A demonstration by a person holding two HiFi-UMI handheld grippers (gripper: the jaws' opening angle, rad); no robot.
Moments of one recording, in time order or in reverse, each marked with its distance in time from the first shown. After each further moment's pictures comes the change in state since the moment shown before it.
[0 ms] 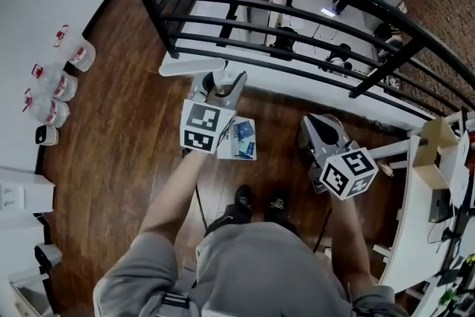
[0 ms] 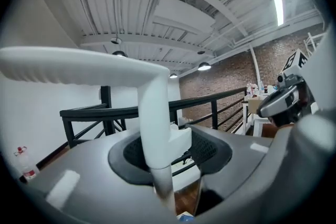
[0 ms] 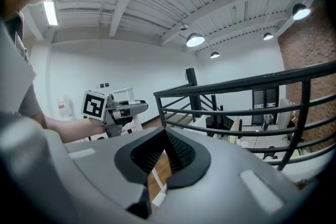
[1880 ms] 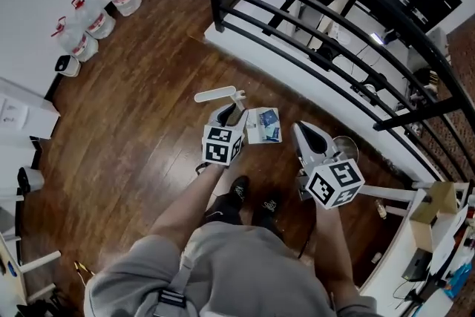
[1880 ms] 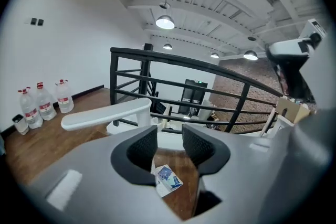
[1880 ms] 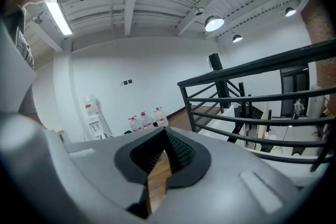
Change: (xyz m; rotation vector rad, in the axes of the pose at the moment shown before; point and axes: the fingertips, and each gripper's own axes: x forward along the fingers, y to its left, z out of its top) left arm -0.070 0.005 -0.226 -0.411 0.319 0.320; right arm 0.065 0.068 -0.037 0.009 0.079 0.290
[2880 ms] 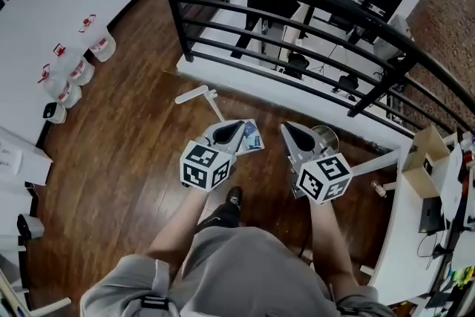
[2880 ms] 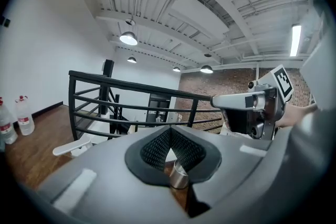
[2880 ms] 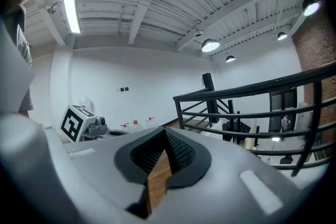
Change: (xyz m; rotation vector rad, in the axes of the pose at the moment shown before) left arm -0.170 -0.164 0.068 0.158 -0.157 -0.398; right arm -0.129 0.064 0.008 -0.088 -0.132 -0.124
